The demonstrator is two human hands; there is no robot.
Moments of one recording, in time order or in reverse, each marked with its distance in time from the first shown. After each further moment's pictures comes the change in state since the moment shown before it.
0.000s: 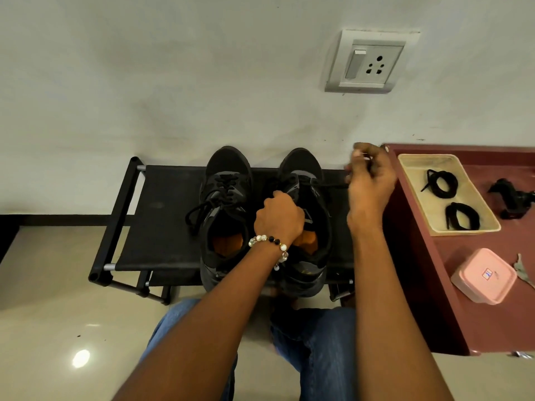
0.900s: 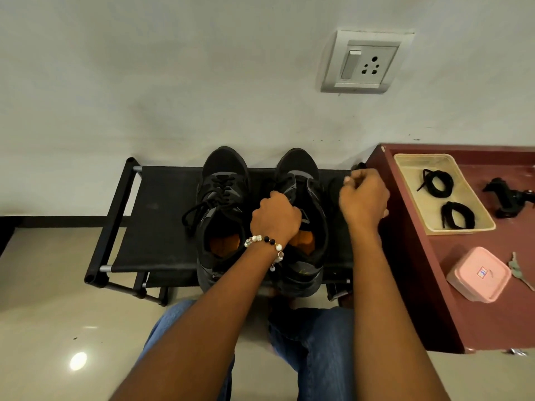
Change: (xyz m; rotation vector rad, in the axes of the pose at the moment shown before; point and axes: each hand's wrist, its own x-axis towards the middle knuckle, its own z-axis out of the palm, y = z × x) left_hand 0.003 -0.002 0.000 -0.002 -0.008 -0.008; right_hand 0.000 0.012 -0.009 -0.745 -0.015 0.121
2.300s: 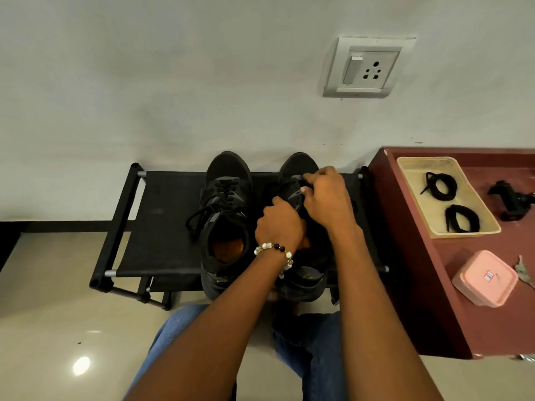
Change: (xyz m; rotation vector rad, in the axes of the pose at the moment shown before) left_hand -0.001 0.004 0.013 0.034 0.051 -0.066; right_hand -0.004 -0.016 0.028 -0.344 -0.366 -0.527
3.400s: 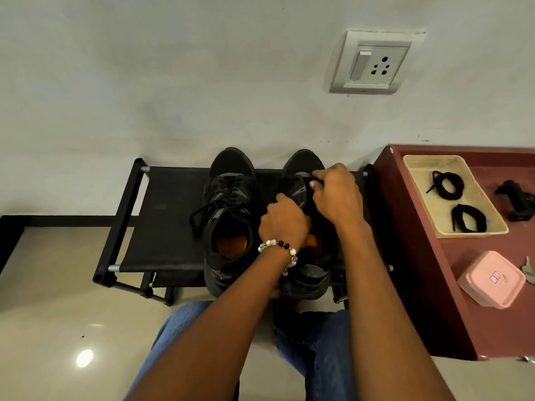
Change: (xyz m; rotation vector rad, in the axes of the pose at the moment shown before) left_hand 0.000 0.001 -0.001 -0.040 -0.021 -0.020; right_hand -0.003 -0.005 -0.010 -0.002 -0.001 0.081
